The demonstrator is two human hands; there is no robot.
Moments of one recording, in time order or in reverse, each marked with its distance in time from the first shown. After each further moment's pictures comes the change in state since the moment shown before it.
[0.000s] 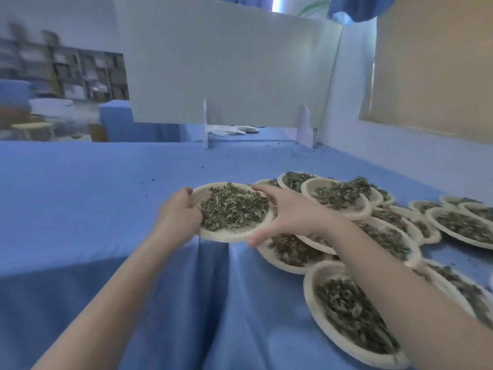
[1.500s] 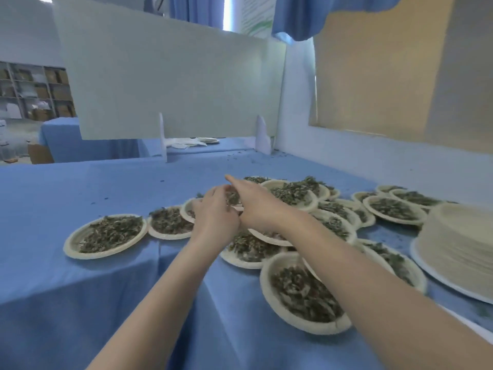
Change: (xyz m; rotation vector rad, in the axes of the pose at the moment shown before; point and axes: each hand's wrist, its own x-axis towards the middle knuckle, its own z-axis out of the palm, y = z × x) left_hand -0.042 0.078 0.068 0.043 -0.137 0.404; right_hand -0.022 -0.013 -0.013 -0.297 0.191 0.044
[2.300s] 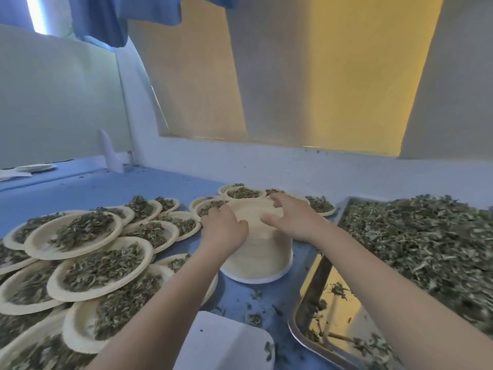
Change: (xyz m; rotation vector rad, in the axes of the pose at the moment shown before) left_hand -0.029 0.289 0.249 0.065 -0.505 0.158; right_hand -0.281 0.291 -0.145 0.079 0.312 0.705
